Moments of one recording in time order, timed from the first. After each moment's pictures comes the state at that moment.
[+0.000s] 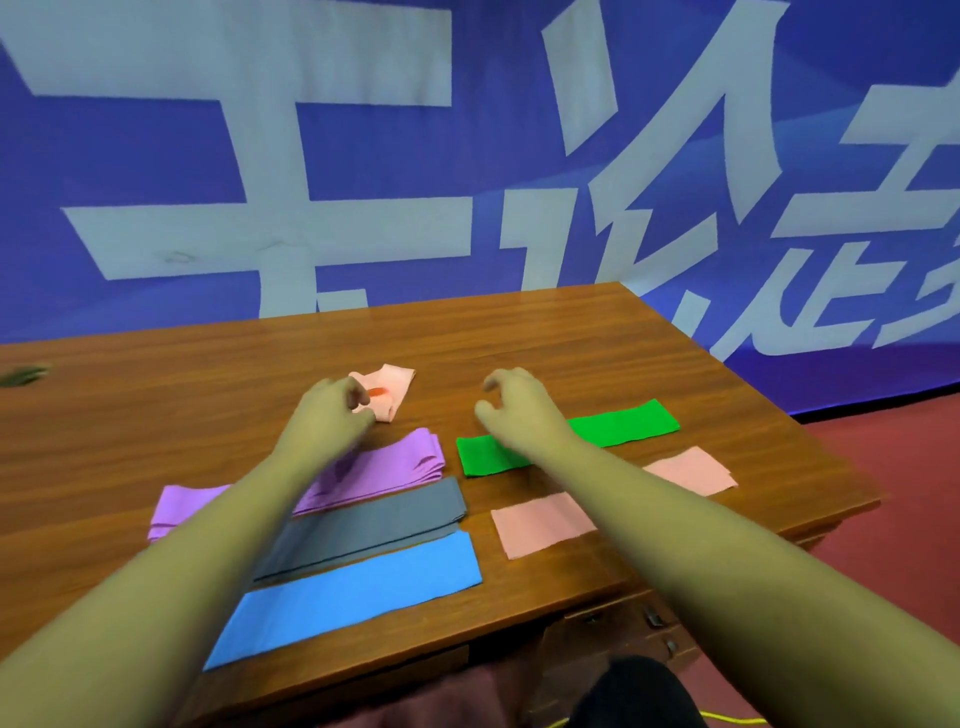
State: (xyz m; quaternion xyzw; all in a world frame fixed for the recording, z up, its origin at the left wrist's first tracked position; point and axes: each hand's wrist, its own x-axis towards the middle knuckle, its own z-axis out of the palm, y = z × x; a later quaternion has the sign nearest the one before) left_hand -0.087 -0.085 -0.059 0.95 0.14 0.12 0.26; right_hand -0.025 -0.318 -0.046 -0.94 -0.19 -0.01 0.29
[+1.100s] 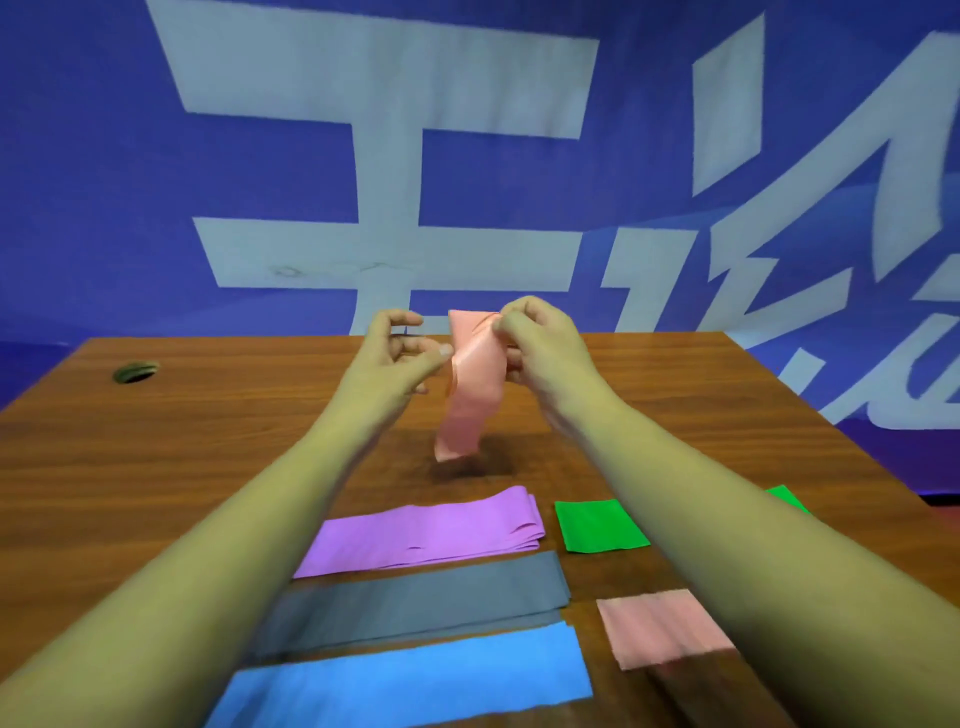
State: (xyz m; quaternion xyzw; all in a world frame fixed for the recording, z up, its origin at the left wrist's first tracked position) left_hand -0.087 -0.047 0.022 0.70 0.06 0.21 0.68; right_hand -0.011 -0.195 0.051 -0.70 -0.19 0.07 0.68
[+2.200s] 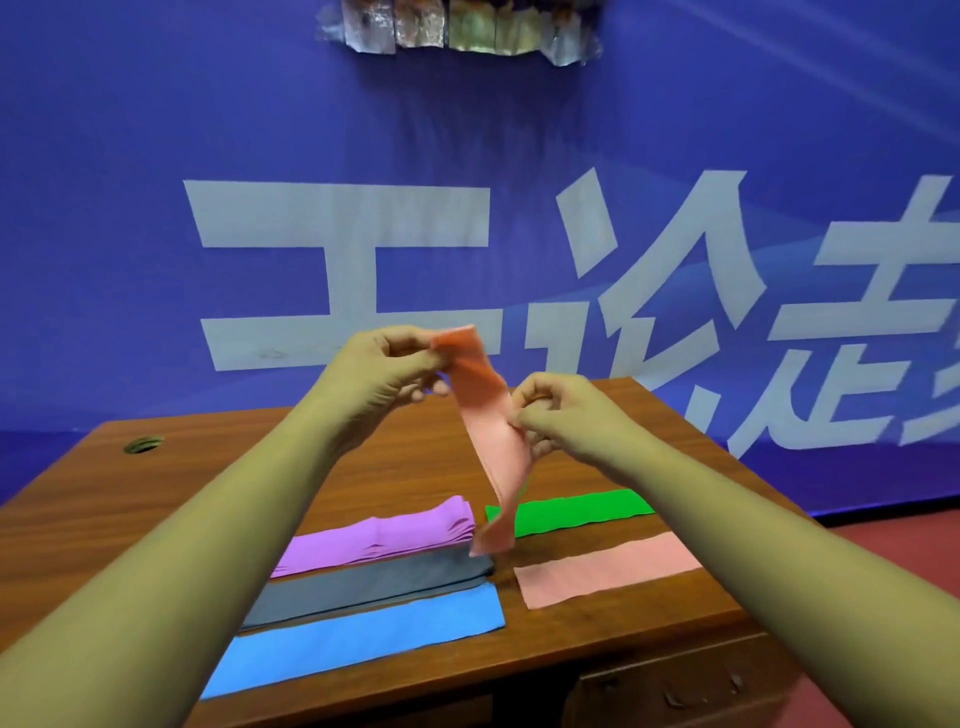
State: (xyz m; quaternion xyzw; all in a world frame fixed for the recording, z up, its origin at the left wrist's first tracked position) left_hand -0.194 -0.152 0.137 0.71 -0.07 0.16 0.68; right_hand -0.132 -0.359 0.109 -0.78 -0.28 0.09 0.55
